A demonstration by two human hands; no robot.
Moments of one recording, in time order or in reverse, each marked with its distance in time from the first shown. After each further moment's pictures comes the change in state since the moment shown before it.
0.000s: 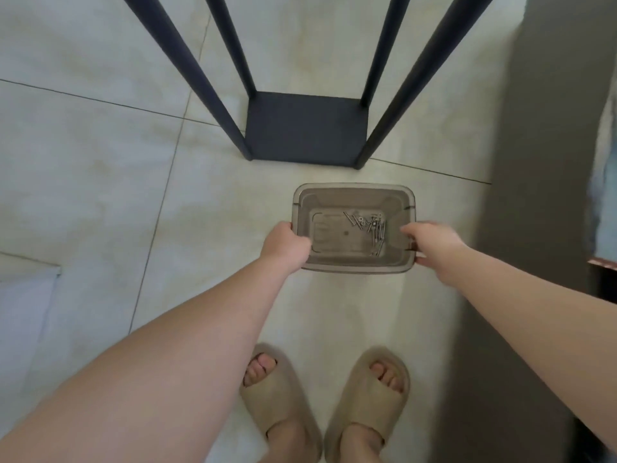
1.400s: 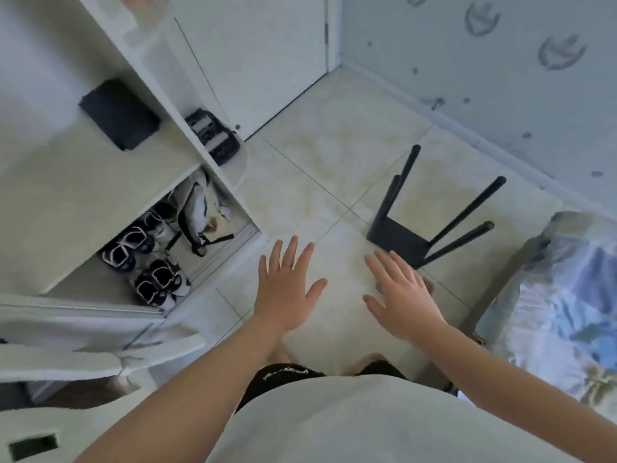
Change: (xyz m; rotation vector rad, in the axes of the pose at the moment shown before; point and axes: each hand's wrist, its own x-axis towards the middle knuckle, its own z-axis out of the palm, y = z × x) left_hand -0.637 0.007 -0.265 0.496 0.607 0.261; right_hand -0.654 -0.100 -0.087 -1.332 -0.229 -1.336
